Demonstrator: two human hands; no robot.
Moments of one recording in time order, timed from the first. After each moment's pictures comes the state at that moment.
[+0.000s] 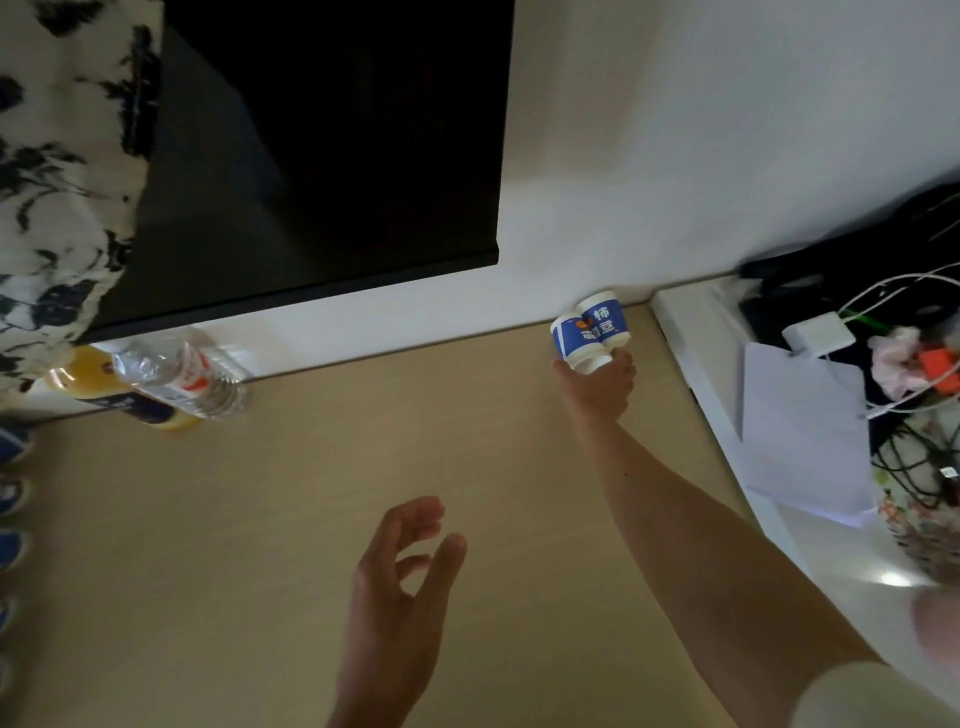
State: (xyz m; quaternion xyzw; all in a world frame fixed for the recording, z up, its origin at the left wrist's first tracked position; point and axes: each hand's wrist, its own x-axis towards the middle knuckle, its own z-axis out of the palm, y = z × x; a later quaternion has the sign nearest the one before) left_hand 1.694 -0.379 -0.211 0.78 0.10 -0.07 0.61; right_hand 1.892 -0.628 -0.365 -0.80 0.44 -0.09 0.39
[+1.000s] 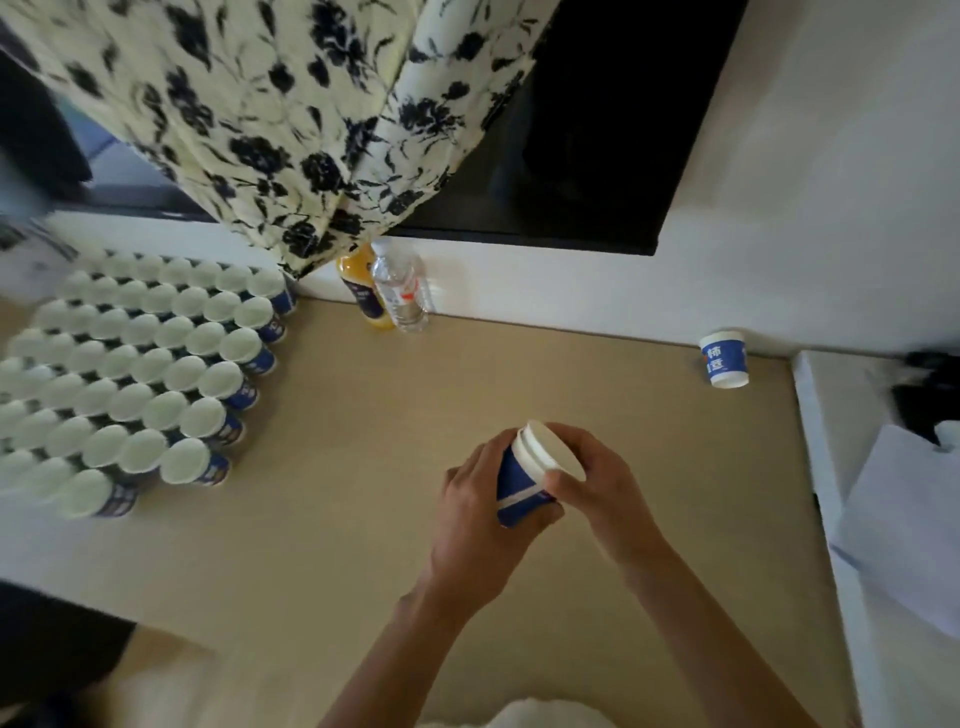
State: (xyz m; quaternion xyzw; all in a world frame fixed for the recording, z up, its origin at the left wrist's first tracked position) left_hand 1.613 -0.390 -0.153 0.89 0.07 0.05 0.45; right_hand 1.682 -0.536 -0.182 -0.69 -0.09 0.20 0.69
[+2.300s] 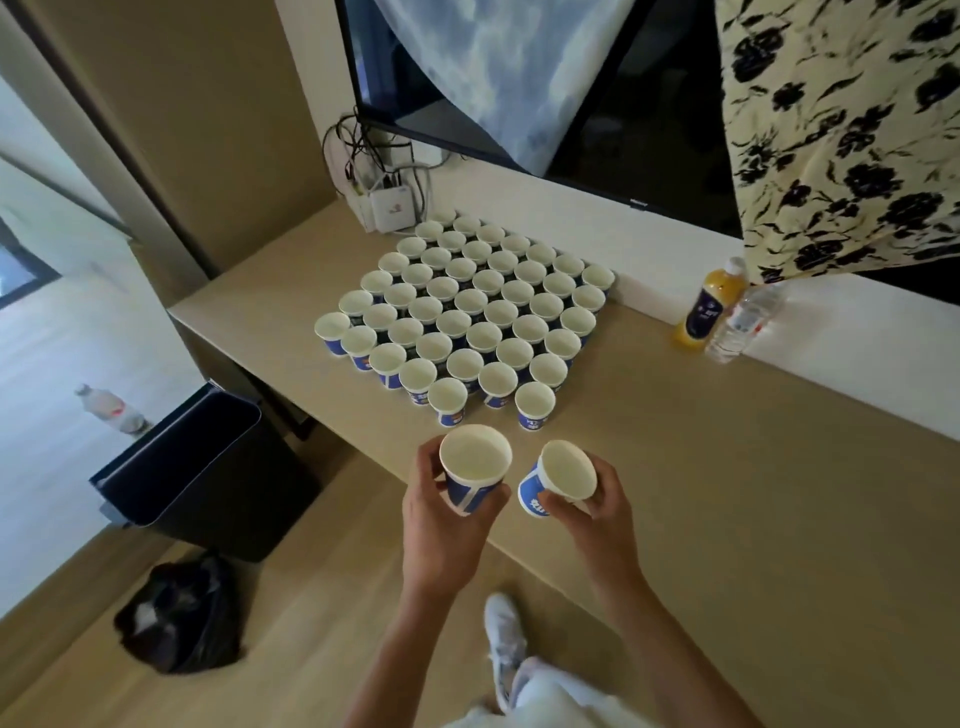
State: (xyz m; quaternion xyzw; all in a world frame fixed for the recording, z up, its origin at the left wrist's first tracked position) left_hand 1.319 0.006 -0.153 0.73 0.35 0.28 0.52; right_hand 1.432 -0.123 -0.207 -0.66 -0.07 0.22 0.71
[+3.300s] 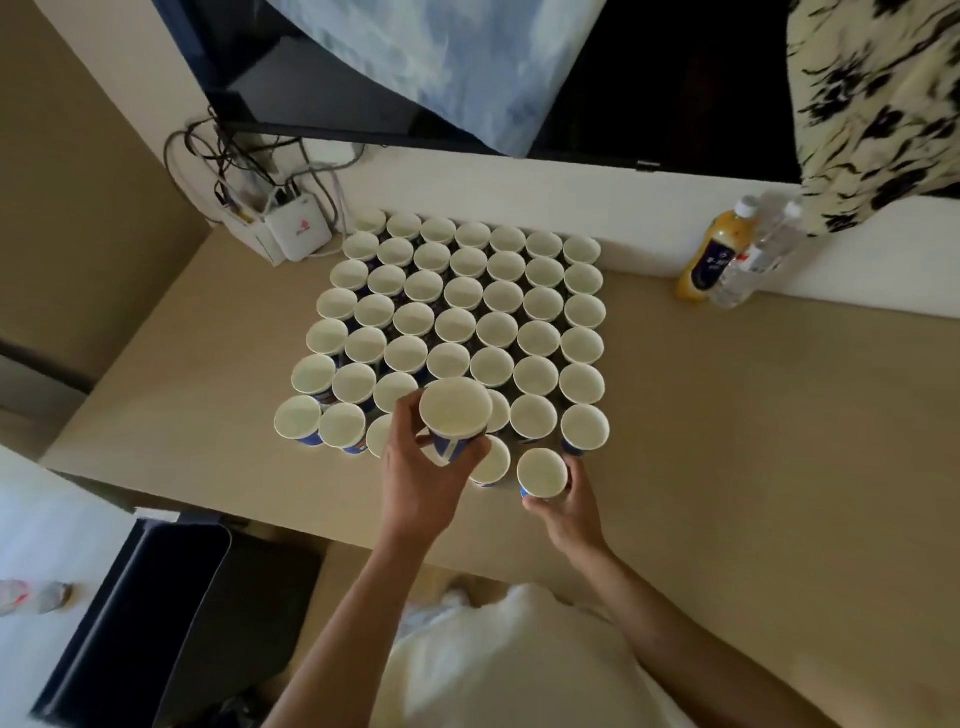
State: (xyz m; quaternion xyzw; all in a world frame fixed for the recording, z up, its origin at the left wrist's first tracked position) left_hand 1.435 0.248 -0.179 0.79 0.22 0.17 0.55; right_hand 1.478 0.067 -0.332 -0.80 0.08 0.16 0.57
